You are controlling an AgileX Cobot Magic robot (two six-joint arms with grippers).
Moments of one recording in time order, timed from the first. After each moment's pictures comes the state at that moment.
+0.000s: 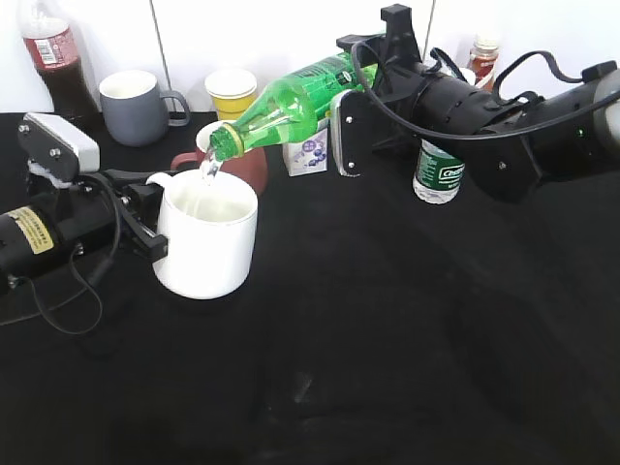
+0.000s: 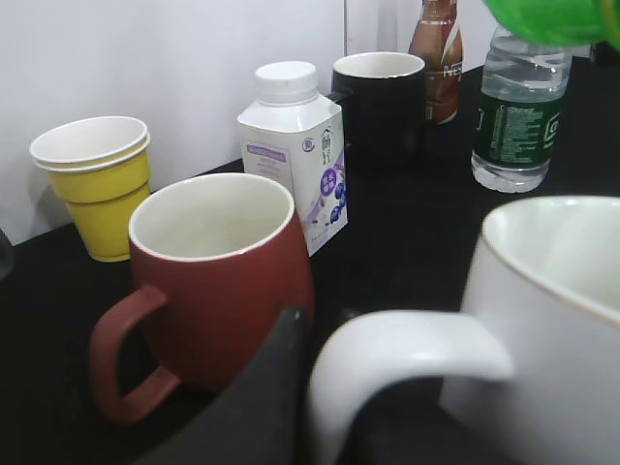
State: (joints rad) left arm -0.20 1.93 -0.56 0.57 -1.15 -0.11; right arm 0.46 2.01 -1.08 -0.13 -0.81 -1.53
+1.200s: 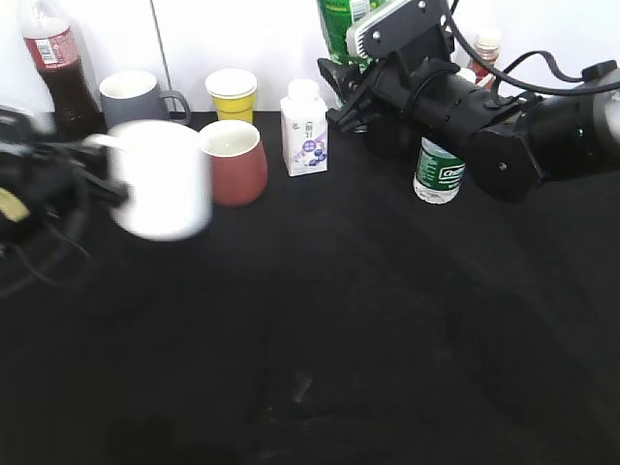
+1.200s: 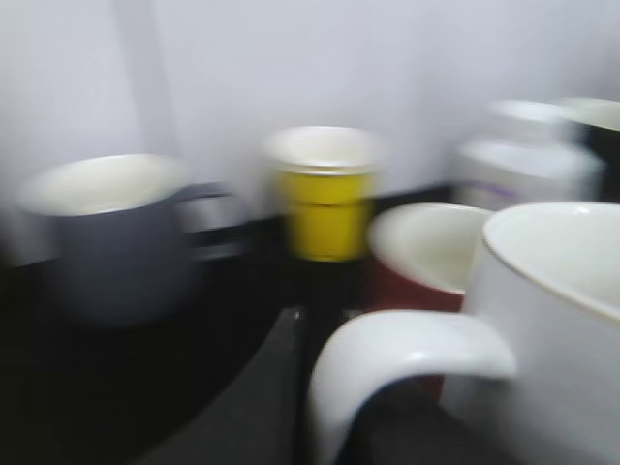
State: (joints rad) left arm -0.13 1.93 -0.59 0.23 -1.14 -0.10; right arm 0.46 2.01 -1.08 -0.17 -0.86 -0.19
